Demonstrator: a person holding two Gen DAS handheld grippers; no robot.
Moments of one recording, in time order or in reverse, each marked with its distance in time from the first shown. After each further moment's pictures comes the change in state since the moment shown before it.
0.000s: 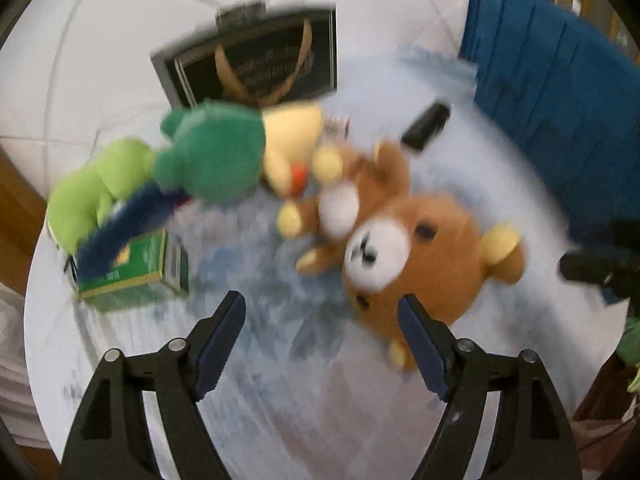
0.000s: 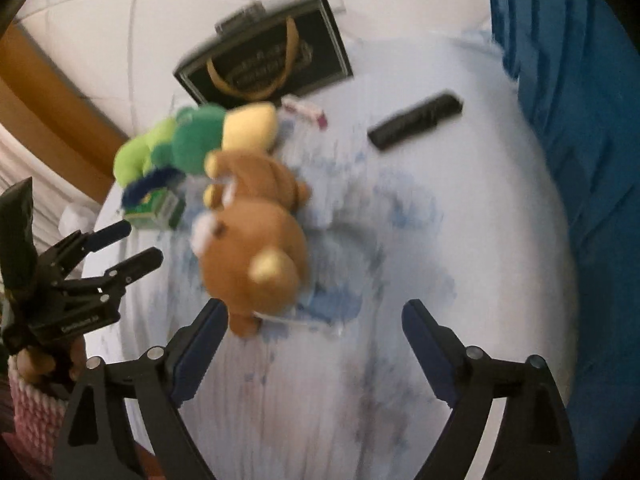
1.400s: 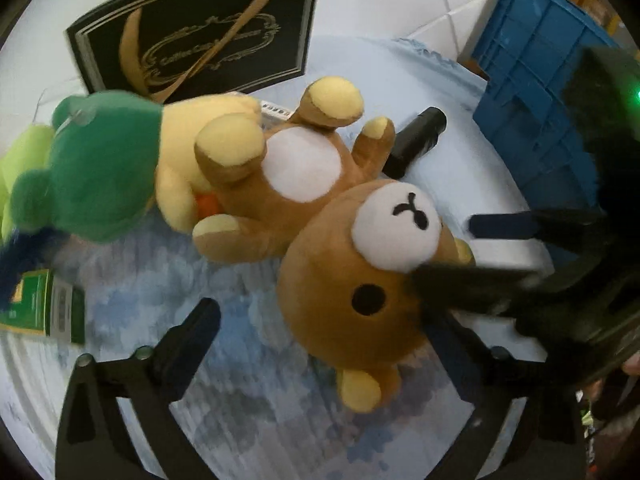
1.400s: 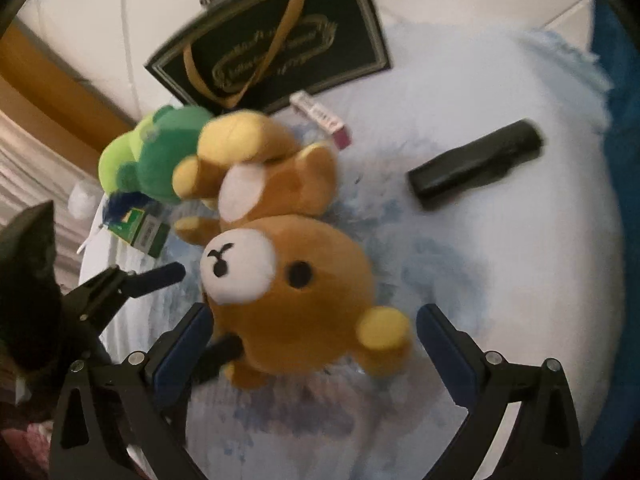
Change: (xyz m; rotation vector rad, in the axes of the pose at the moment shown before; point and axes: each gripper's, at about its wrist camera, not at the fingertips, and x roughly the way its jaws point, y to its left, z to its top) left arm 0.084 -0.033 0.075 -0.105 0.032 -0.190; right arm 0.100 -0.015 0.116 -0.090 0.114 0.104
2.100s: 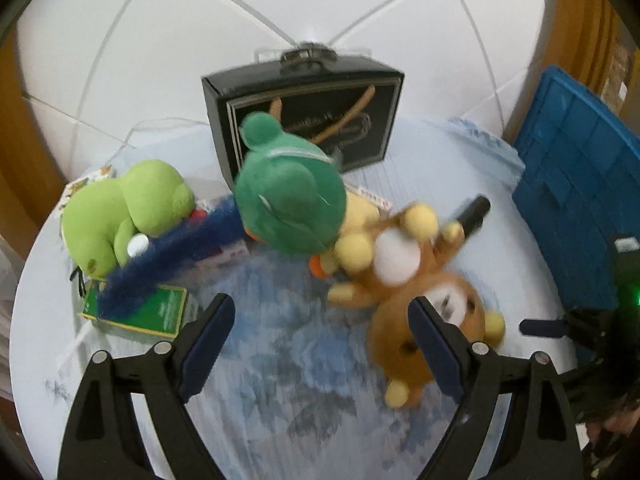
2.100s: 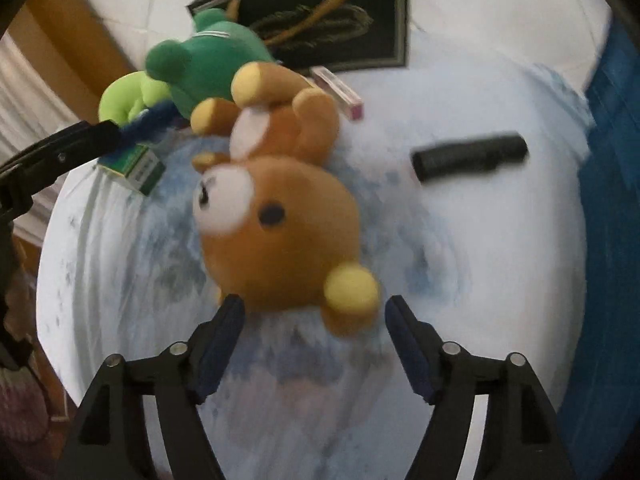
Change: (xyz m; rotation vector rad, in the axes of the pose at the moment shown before) left arm -0.100 0.048 -0.005 -0.117 -0.205 0.179; right arm -0.035 0.036 -0.068 -0.131 0.020 -0.173
